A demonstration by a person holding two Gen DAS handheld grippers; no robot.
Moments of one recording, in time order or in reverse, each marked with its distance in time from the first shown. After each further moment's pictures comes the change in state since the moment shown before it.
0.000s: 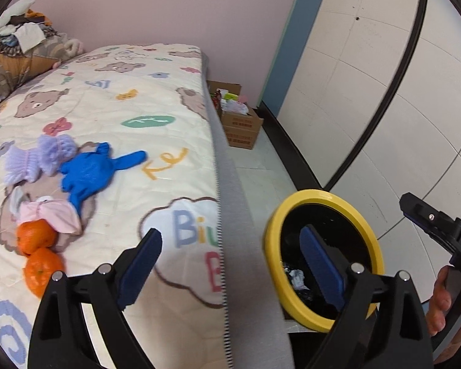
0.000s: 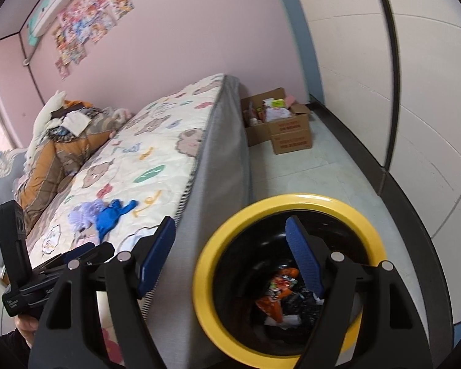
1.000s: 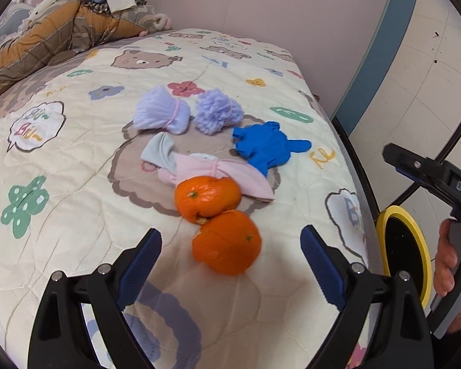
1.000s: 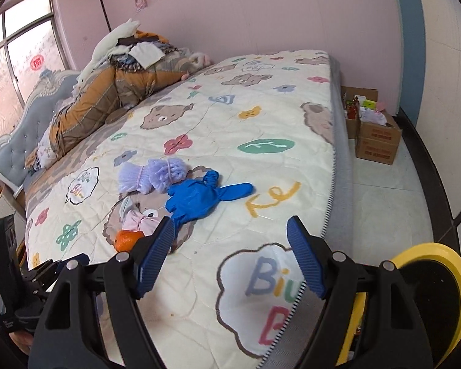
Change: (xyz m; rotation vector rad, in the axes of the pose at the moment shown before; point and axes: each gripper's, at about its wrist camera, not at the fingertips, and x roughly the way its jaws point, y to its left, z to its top) left arm -0.050 0.172 -0.041 -0.234 0.008 0.218; right arm 0.139 0.215 -0.002 -0.325 0.173 0.223
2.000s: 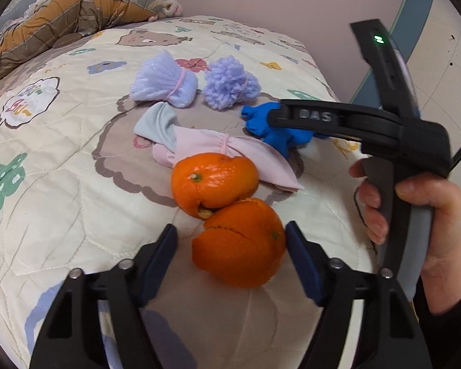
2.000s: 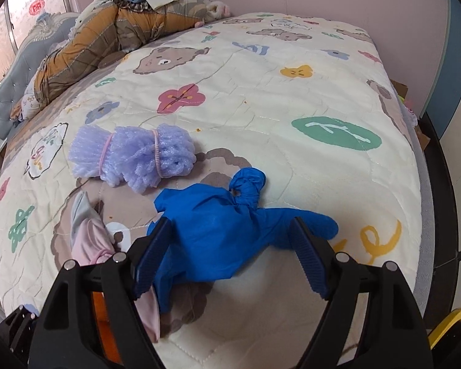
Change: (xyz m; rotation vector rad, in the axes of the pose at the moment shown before) left arm 0.043 0.000 -0.010 -0.035 0.032 0.018; right arm 0.185 0.054 0.026 -0.150 0.206 -0.038
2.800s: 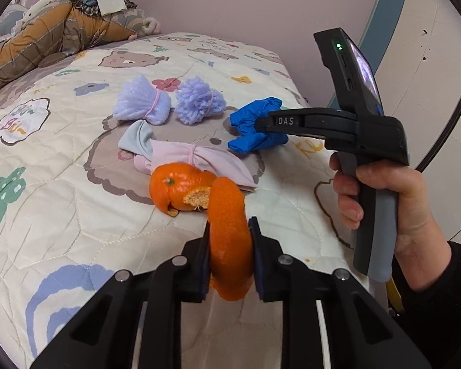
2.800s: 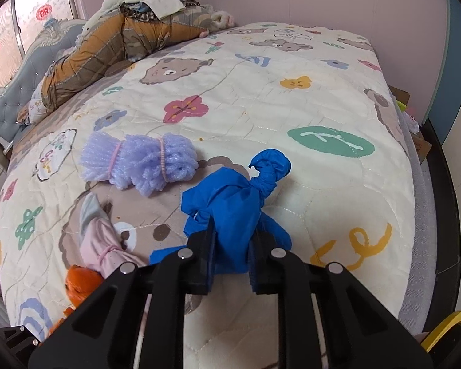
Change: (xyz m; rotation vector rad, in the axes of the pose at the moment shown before) left arm -0.036 -0.017 -0.015 0.061 -0.076 -0.068; right arm -0.025 -0.007 -0.004 -0.004 -0.058 0.040
